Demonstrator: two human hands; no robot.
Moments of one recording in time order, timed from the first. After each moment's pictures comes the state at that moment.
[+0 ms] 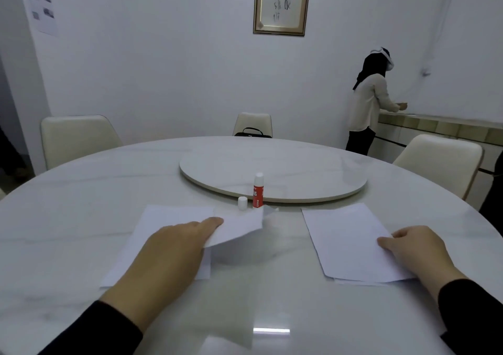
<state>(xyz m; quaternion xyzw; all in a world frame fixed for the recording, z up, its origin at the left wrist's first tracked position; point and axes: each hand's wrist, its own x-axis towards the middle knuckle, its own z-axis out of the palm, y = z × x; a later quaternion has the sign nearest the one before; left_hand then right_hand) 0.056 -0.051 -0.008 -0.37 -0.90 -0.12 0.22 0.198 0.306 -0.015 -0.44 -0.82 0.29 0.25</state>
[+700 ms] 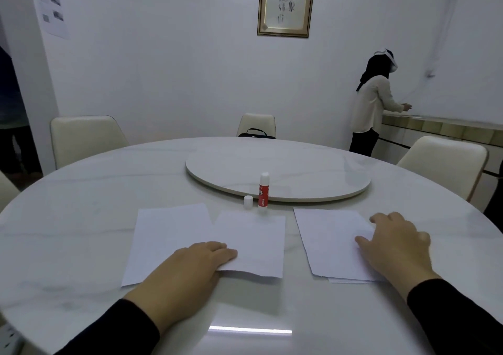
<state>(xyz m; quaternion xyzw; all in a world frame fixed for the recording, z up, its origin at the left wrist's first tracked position) 0.070 -0.057 -0.024 -0.43 -0.89 -0.14 0.08 0.184 0.250 -0.005 -0.40 -0.89 -0.04 0.20</state>
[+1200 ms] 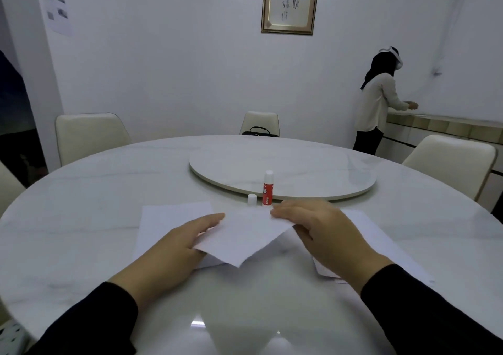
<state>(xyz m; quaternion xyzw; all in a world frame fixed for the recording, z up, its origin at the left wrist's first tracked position) 0.038 -0.073 -0.015 -0.38 -0.85 -0.36 0.00 0.153 0.165 0.018 0.15 -0.91 0.03 0.40</state>
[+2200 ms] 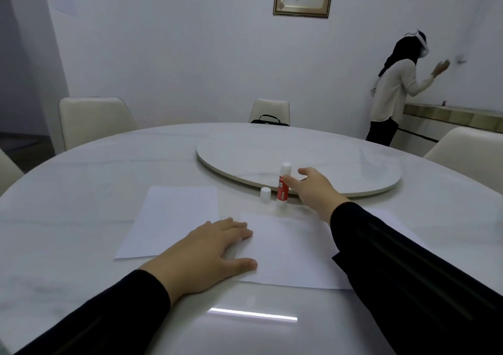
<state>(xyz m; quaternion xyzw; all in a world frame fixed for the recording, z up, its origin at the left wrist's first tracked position) 0.017 -0.042 -0.029 -0.42 -0.89 -0.19 -0.04 0.016 0.199 0.014 -0.21 -0.84 0.46 0.17</state>
